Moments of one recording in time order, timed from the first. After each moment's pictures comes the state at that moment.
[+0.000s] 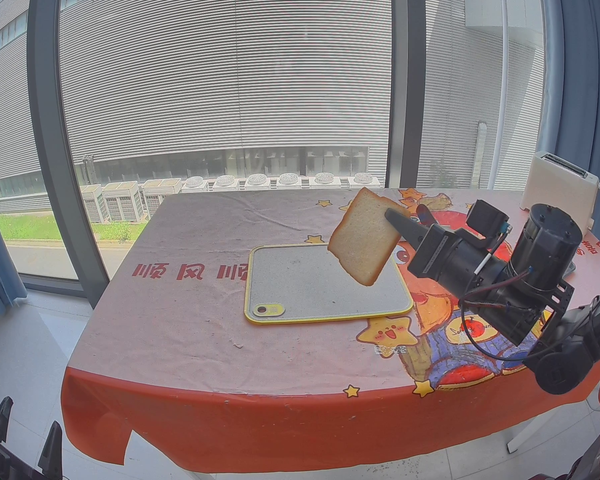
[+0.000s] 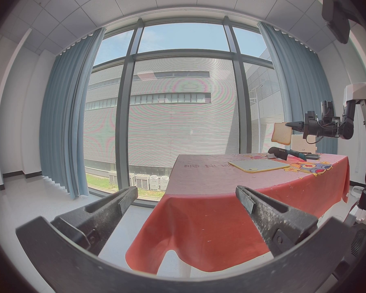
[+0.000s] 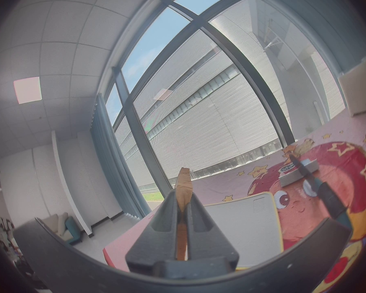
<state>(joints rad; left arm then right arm) 0.00 0.02 -0.02 0.00 0.01 -0.01 0.63 1.80 -0.62 -1.25 -0.04 0.52</state>
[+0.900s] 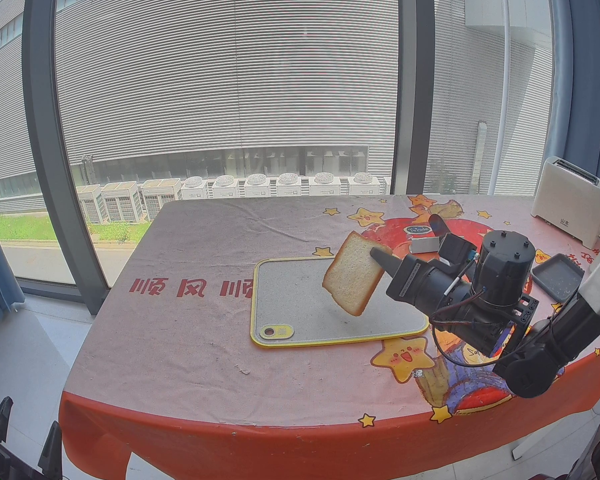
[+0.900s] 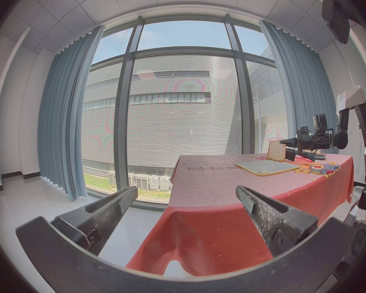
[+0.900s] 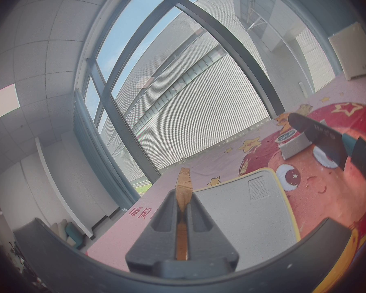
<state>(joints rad) 0.00 0.02 -0.02 0.00 0.01 -0.01 0.60 1.96 -0.64 -1.24 -0.04 0.63</state>
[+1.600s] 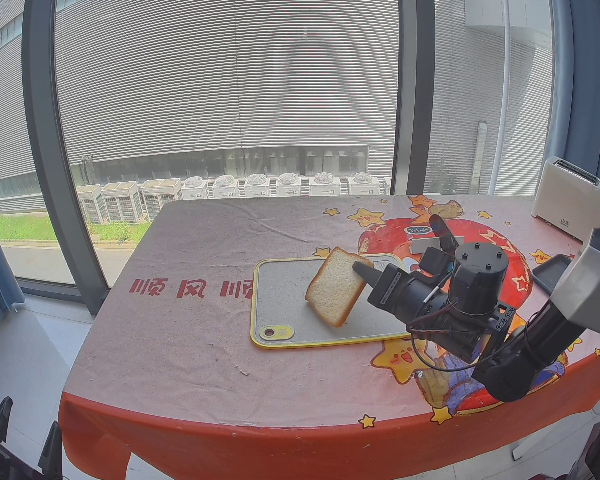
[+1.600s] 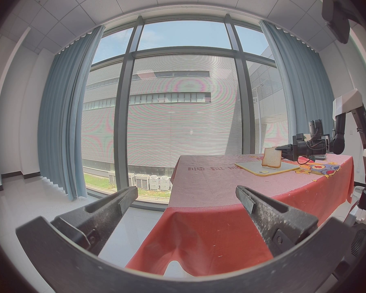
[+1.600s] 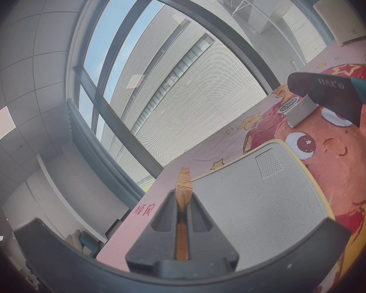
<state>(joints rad) 0.00 0.02 -0.02 0.00 0.01 -0.01 0.63 2.05 -0.68 -1.25 -0.03 0.76</state>
